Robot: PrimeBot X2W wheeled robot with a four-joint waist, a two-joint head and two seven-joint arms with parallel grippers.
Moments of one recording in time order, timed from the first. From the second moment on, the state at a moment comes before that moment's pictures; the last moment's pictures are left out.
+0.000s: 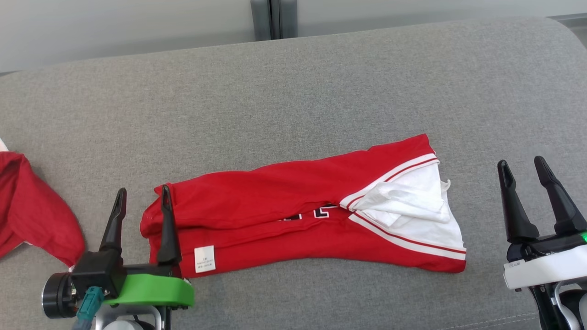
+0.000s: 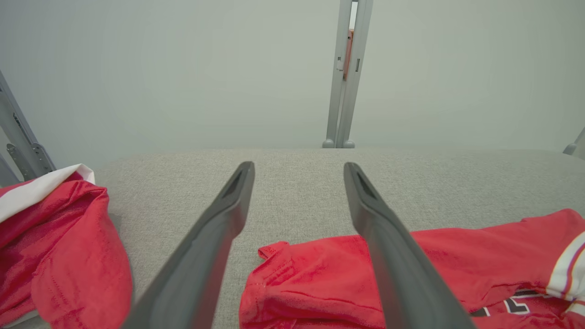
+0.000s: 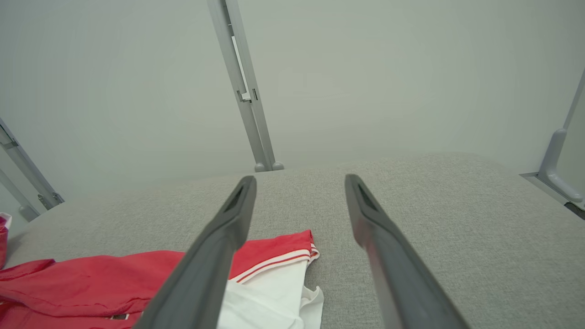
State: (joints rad) left arm -0.08 0.37 -0.42 -0.09 -0.48 0.38 -0.24; right arm 0.04 -0.27 -0.03 -0.19 0.44 0.13 -0.12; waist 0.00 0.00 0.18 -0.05
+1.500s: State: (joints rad) left arm -0.21 0.29 -0.43 -0.03 -0.40 0.32 -0.26; right arm -0.19 -0.30 0.26 0.37 0.60 0.13 -0.13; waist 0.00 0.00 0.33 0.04
